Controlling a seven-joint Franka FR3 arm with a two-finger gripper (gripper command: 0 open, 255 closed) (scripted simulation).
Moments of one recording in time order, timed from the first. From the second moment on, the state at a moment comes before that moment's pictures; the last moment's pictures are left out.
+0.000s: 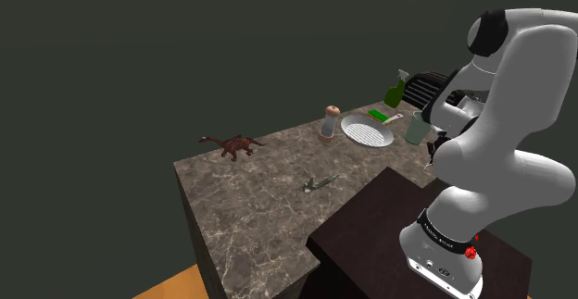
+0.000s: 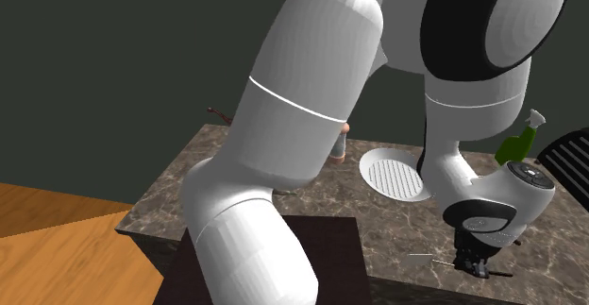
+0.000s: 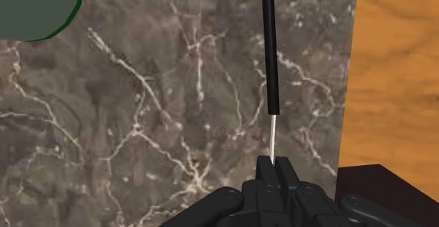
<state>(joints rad) -0.94 0.51 -0.31 -2.32 0.41 2.84 -3.01</state>
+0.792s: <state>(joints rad) -0.96 0.53 -0.29 -2.31 0.41 2.86 -3.02</state>
